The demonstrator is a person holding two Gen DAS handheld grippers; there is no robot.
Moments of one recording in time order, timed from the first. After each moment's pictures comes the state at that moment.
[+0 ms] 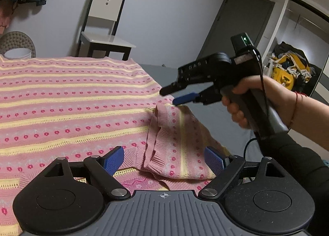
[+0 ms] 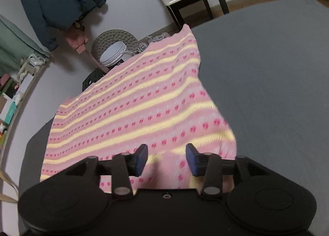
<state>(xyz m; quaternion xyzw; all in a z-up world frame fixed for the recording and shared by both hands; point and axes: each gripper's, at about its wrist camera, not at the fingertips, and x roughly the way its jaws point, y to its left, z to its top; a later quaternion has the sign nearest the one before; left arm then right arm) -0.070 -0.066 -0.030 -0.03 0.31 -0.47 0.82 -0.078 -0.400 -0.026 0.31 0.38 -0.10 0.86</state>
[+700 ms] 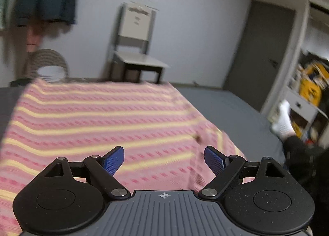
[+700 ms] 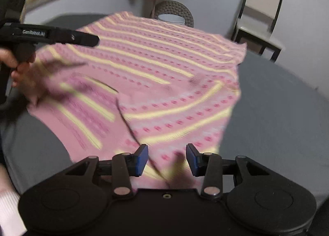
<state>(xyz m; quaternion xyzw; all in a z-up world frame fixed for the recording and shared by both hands) -0.049 -0.018 0.011 -0.03 0.27 -0.37 0.89 -0.204 -0.289 -0.039 -0.01 0.46 0.02 0.89</state>
